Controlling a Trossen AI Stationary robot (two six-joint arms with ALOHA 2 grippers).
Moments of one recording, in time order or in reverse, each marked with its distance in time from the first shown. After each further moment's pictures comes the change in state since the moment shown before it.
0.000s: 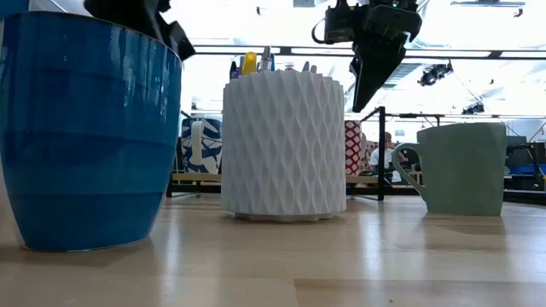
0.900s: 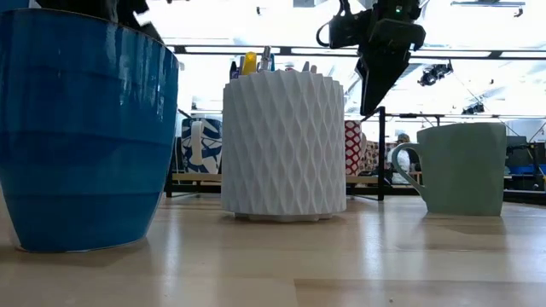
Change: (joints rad) left arm -0.143 0.119 0.001 0.091 0.045 -0.229; right arm -0.001 0.000 0.000 -0.064 0.083 0.000
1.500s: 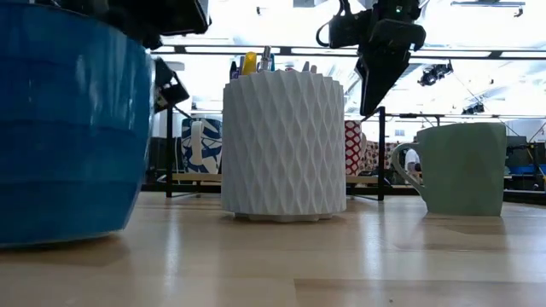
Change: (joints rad) left arm 0.022 0.129 -0.001 0.080 0.013 0.051; right arm 0.000 0.000 0.000 0.002 0.001 -0.007
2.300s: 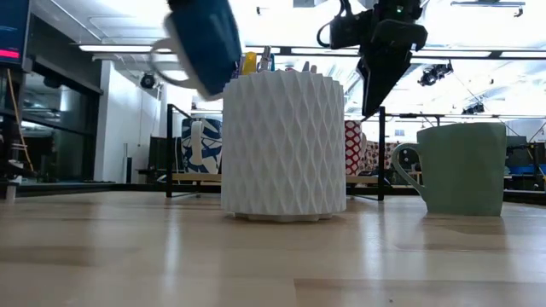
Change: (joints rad) left arm 0.338 -0.153 0.422 -0.614 -0.326 0.457; right arm 0.001 0.000 0.000 -0.011 0.000 0.008
